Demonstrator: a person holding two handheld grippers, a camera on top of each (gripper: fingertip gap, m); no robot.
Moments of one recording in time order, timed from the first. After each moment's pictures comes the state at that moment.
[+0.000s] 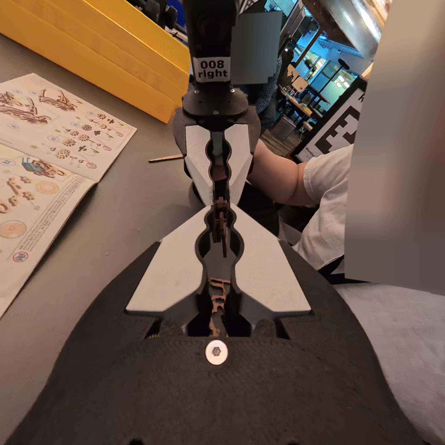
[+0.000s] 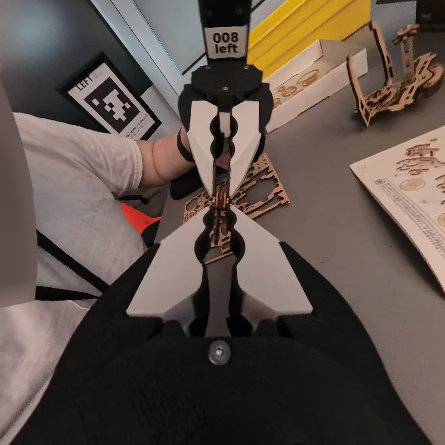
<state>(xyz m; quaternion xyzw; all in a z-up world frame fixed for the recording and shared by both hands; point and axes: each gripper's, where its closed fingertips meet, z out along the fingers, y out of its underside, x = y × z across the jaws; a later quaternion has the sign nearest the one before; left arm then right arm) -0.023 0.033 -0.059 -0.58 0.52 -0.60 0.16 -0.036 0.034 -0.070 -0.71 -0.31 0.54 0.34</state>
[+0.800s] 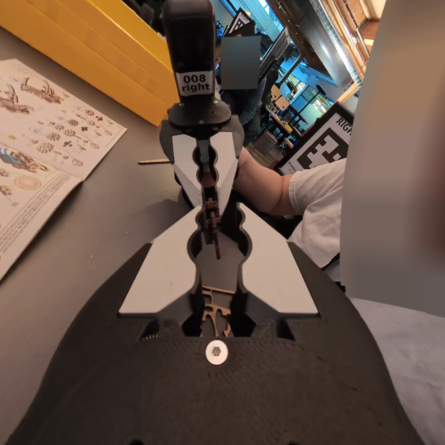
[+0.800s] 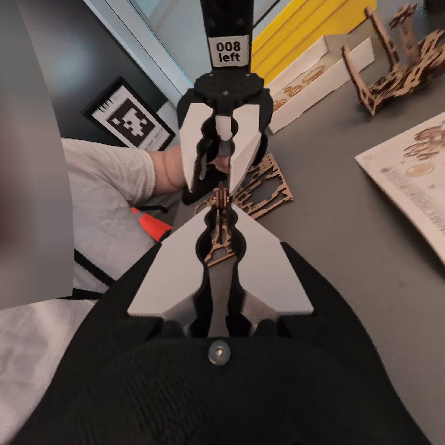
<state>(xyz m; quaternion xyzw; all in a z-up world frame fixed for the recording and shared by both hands) -0.020 0.032 -0.054 -0.58 0.49 -0.64 0.13 -0.030 0.036 -0.070 -0.70 -0.28 0.58 0.32</state>
